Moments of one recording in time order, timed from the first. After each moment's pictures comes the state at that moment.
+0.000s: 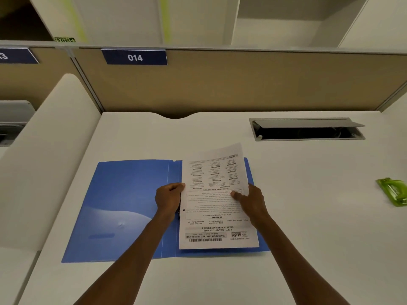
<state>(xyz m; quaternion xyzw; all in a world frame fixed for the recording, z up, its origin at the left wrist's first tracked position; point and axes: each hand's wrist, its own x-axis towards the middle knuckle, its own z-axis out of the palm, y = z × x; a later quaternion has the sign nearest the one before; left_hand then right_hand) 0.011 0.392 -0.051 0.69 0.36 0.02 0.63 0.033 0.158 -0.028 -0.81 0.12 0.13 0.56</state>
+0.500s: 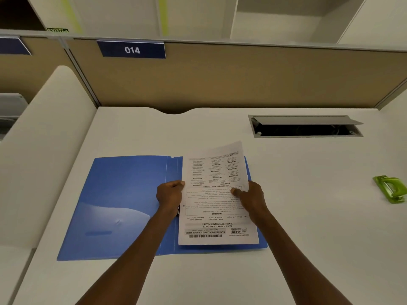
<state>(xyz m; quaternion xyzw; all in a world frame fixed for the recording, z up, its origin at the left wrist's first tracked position) 0.019 0.385 -0.058 0.66 0.40 0.01 0.63 0.040 0.160 -0.030 -0.82 0.15 0.14 0.54</state>
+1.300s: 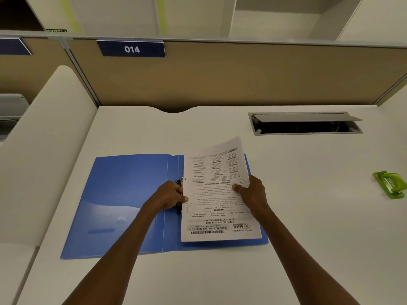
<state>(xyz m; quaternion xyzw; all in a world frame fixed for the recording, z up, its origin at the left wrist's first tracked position) 0.015 0.420 -0.042 0.86 0.14 -0.25 0.42 0.039 0.160 -0.025 -0.87 0.13 0.11 0.47</state>
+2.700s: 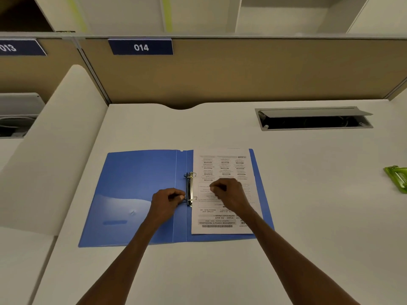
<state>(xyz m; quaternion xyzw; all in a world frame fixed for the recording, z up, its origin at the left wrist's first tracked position) -0.046 0.437 -0.069 0.89 0.10 -0.02 0.45 0.018 0.217 -0.040 -0.88 -0.08 0.14 0.44</state>
